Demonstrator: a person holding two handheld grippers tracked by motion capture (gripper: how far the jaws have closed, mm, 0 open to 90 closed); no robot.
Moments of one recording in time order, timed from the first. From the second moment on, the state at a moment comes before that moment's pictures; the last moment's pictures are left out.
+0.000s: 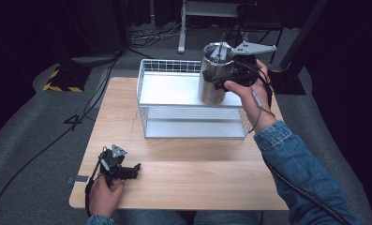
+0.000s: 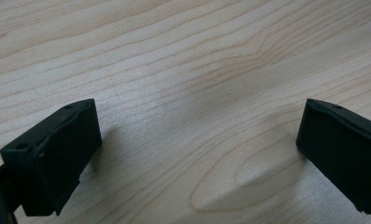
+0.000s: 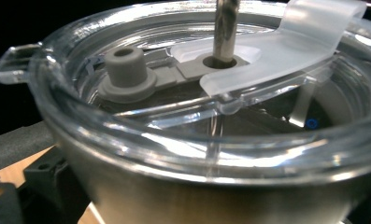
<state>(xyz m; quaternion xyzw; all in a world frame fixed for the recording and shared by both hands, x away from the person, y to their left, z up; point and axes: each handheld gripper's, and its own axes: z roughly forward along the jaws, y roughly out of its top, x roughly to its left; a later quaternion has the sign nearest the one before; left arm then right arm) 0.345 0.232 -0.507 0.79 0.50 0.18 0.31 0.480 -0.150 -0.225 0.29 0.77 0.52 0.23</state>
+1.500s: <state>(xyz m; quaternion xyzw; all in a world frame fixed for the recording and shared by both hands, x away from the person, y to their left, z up) 0.345 0.232 -0.507 0.79 0.50 0.18 0.31 0.535 -0.136 -0.249 0.32 0.75 0.54 0.23</state>
